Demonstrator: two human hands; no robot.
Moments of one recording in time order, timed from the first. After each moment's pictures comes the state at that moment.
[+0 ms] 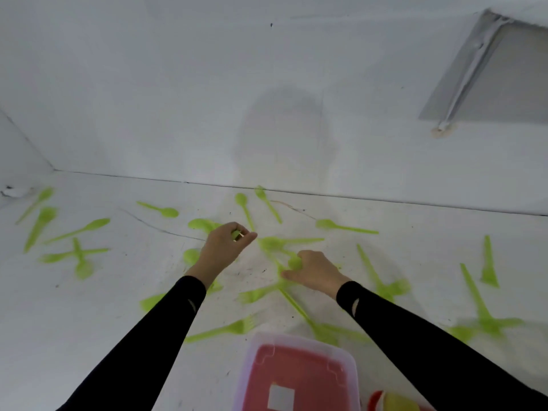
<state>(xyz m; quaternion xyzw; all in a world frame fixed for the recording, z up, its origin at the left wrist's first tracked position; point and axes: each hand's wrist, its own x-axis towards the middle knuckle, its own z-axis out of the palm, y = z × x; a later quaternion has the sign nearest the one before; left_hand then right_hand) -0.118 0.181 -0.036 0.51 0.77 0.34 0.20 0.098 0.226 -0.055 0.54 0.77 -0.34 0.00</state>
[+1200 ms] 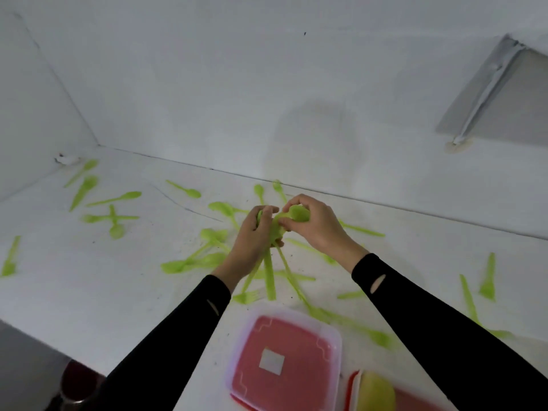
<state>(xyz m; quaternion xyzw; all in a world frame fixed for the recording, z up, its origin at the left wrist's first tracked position) -0.027 0.127 0.020 0.35 0.61 0.61 0.38 0.100 0.208 0.041 0.37 0.79 -0.40 -0.29</state>
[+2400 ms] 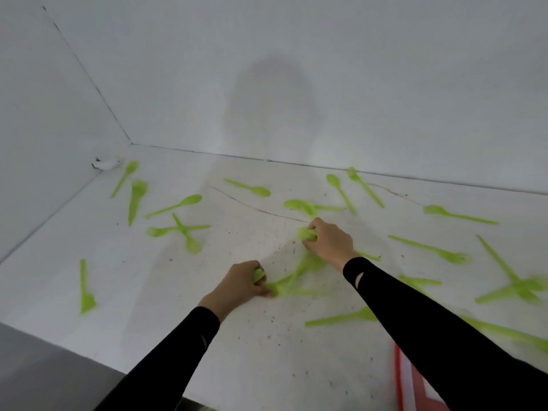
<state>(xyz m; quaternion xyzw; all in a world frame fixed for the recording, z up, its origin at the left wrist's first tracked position) -0.313 0.035 -0.080 0.52 0.77 0.15 0.35 -0.130 0.181 -0.065 0.53 0.81 -0.24 -0.03</state>
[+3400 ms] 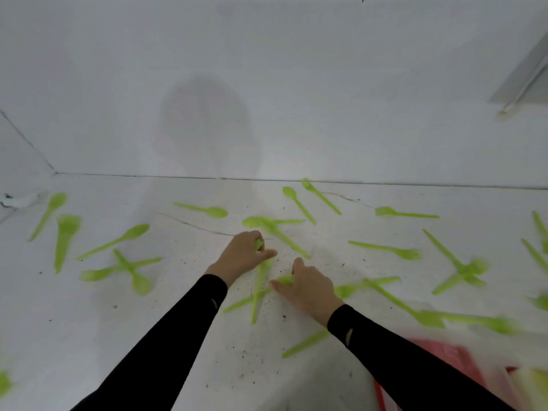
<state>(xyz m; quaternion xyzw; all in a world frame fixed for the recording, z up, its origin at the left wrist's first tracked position) -0.280 0.159 -0.057 0.62 0.71 0.18 0.29 -0.106 0.132 -0.076 0.61 0.74 -0.26 0.01</state>
